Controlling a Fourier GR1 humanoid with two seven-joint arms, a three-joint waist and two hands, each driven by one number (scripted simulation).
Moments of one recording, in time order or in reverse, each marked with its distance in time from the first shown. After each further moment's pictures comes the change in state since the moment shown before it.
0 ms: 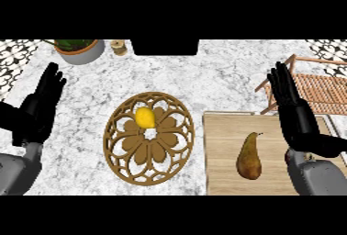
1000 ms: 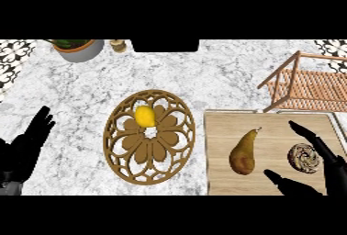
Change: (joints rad) left arm 0.266 0.025 0.063 0.077 0.013 -0.173 -0.033; right arm 0.452 -0.151 0.018 -0.274 0.393 -0.165 0.062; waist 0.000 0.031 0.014
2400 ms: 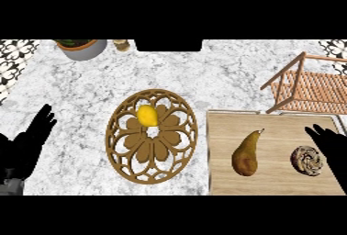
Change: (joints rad) left arm -0.012 -0.055 0.066 0.007 -0.075 -0.059 0.038; right arm -0.092 -0.353 0.087 -0.187 0.492 0.669 0.715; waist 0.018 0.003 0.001
